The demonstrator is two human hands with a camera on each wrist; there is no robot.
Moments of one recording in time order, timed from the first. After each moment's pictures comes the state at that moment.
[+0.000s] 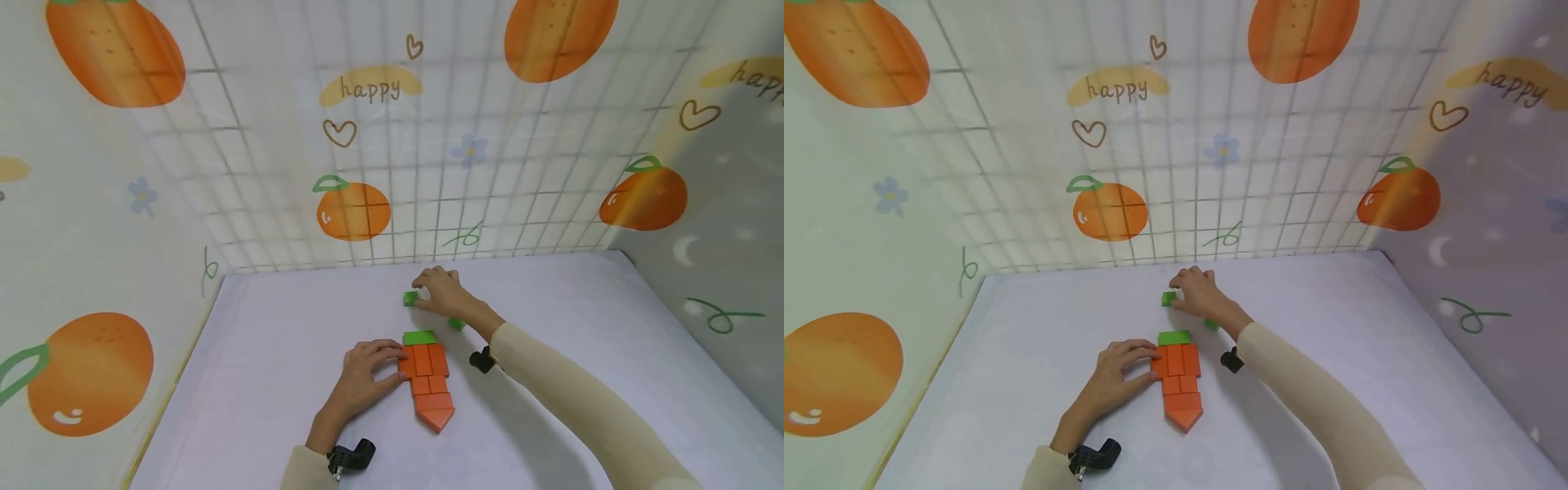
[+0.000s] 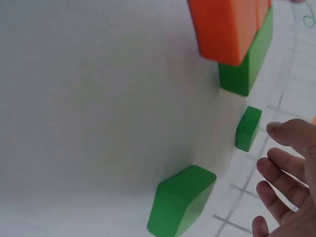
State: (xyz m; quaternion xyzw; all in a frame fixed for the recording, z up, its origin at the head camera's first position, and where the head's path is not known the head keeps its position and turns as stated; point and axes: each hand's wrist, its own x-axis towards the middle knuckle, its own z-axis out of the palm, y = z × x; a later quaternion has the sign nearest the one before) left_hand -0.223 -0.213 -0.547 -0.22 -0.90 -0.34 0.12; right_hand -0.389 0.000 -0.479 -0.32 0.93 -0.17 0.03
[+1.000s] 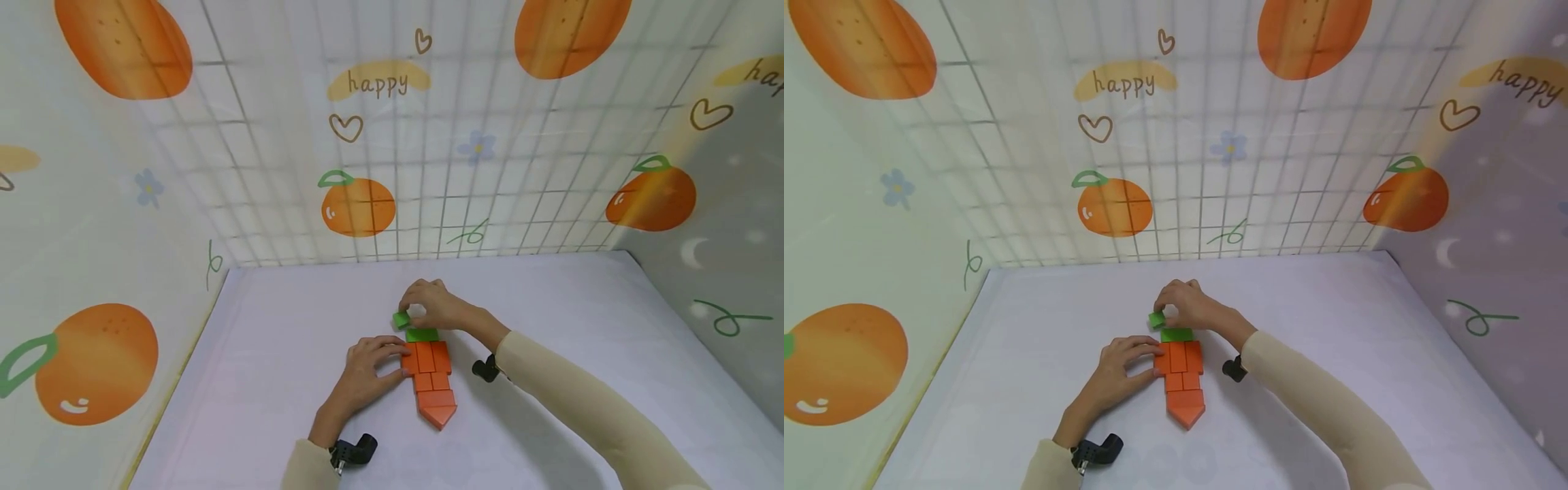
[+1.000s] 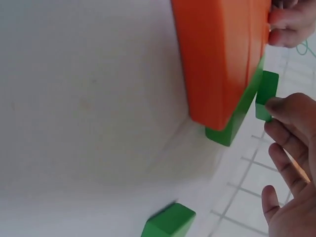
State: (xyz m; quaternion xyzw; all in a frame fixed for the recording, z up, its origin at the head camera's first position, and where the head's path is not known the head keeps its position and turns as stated) left_hand -0.223 -0.215 -0.546 -0.21 -0.92 -0.33 0.08; right_hand -0.364 -0.013 -0.477 -0.46 0.87 -0.18 0.05
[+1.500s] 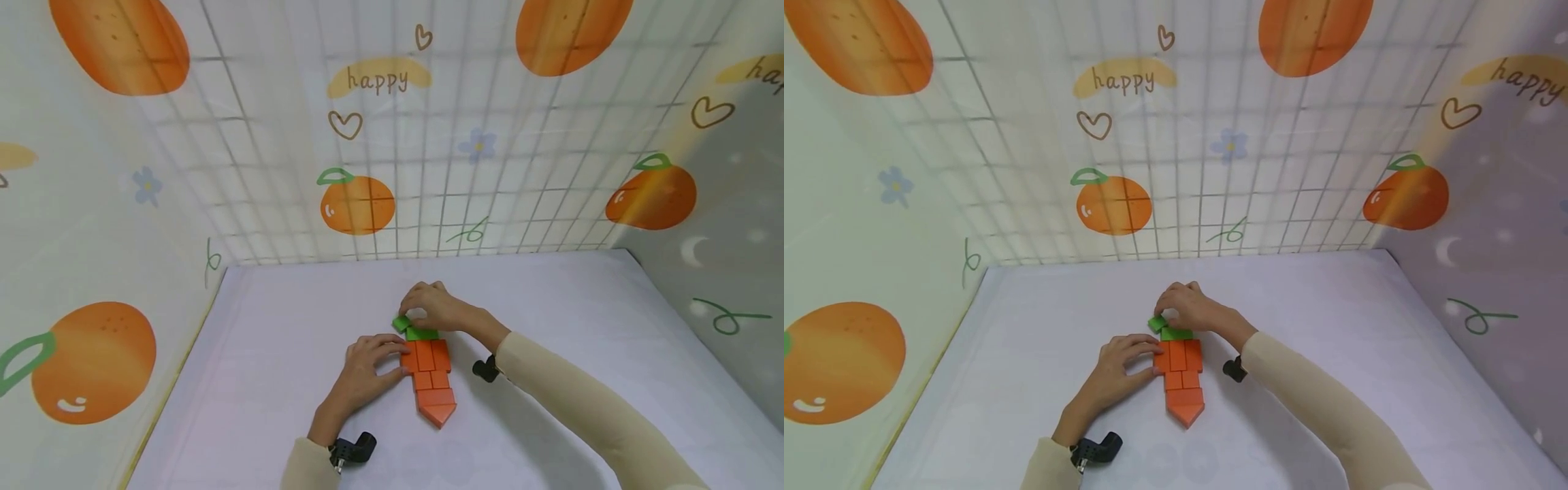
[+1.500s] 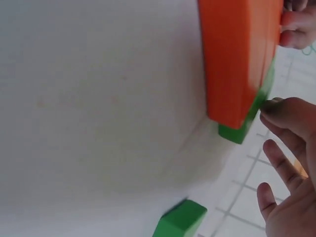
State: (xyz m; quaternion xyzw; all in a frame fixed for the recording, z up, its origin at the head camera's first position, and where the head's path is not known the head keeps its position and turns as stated) left_hand -0.223 -0.215 -0.545 -0.21 -0.92 -0.33 0.09; right_hand -0.363 -0.008 -0.482 -0.49 0.86 -0.16 0.06
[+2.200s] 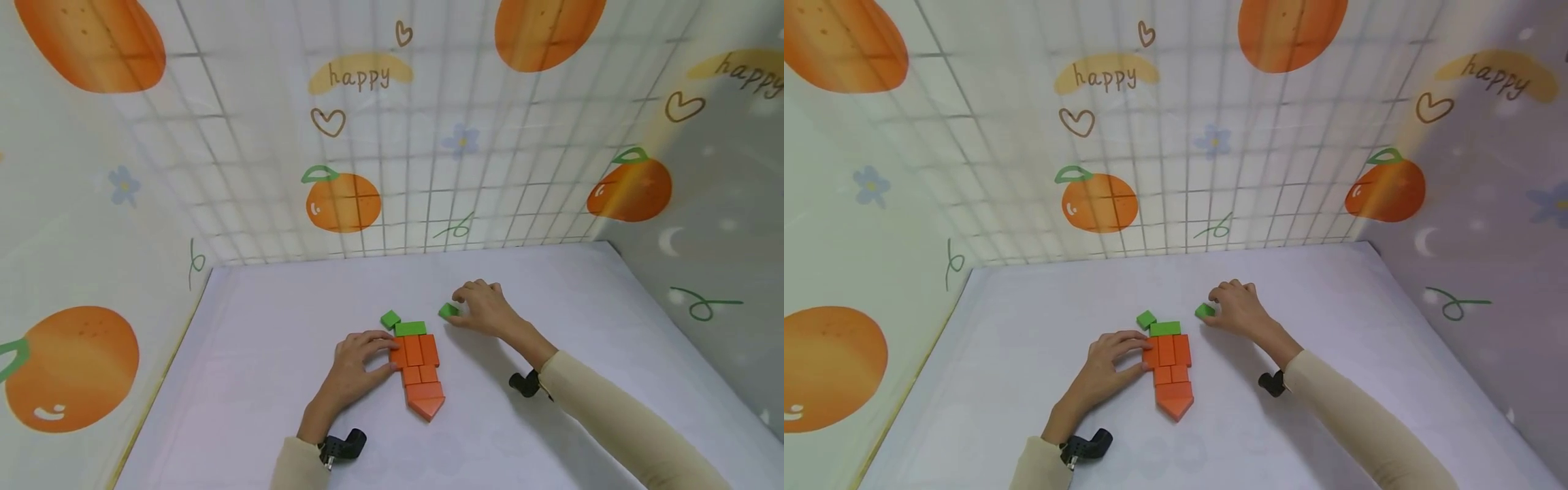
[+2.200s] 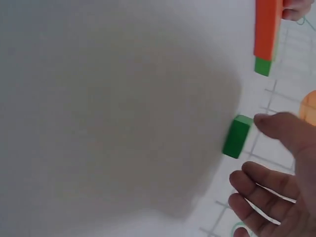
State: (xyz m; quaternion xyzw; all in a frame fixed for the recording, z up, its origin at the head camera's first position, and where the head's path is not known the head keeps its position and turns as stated) left_hand -0.223 -0.212 -0.549 -0.22 -0.91 -0.33 0.12; right_hand -0.337 0.086 -0.490 -0.27 0.95 -0.15 -0.02
